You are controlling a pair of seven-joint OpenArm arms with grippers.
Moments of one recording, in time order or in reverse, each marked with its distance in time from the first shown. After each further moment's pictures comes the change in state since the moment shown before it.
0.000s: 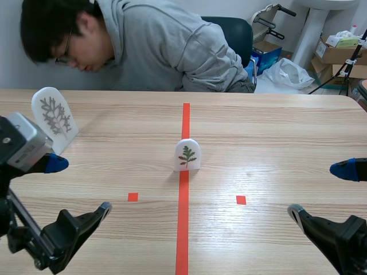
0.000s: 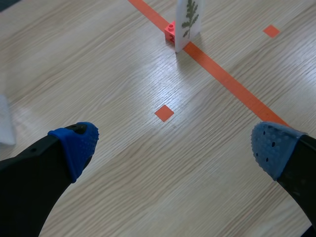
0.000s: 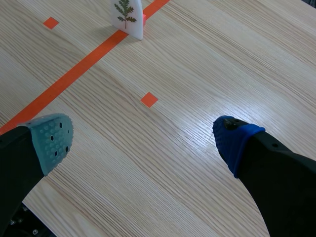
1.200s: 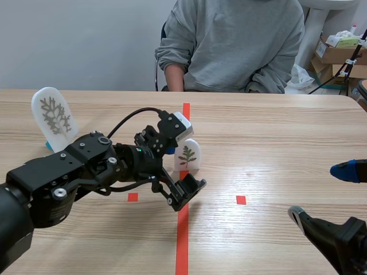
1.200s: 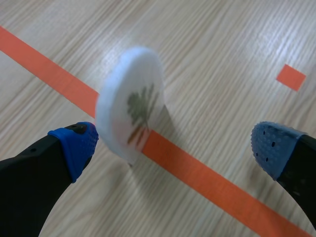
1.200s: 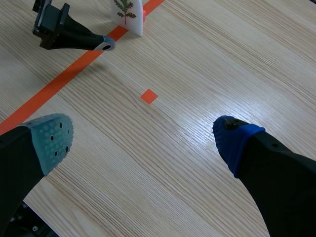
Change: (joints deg) left arm -51.2 24.1 31.7 -57.3 12.5 -3.8 -7.7; right arm 0.0 0.0 0.0 0.0 -0.2 0.0 -0.6
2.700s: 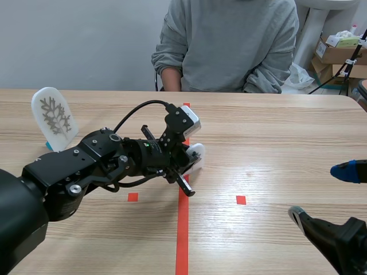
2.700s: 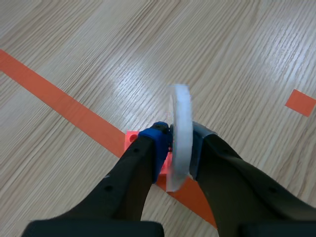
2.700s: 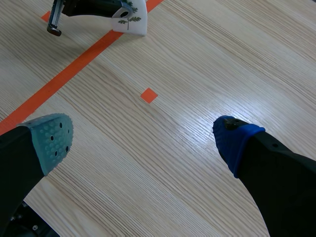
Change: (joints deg) left arm -1.4 2.1 -0.2 -2.5 5.3 2.0 -5.7; right arm 0.0 0.0 0.0 0.0 0.0 0.0 -0.2
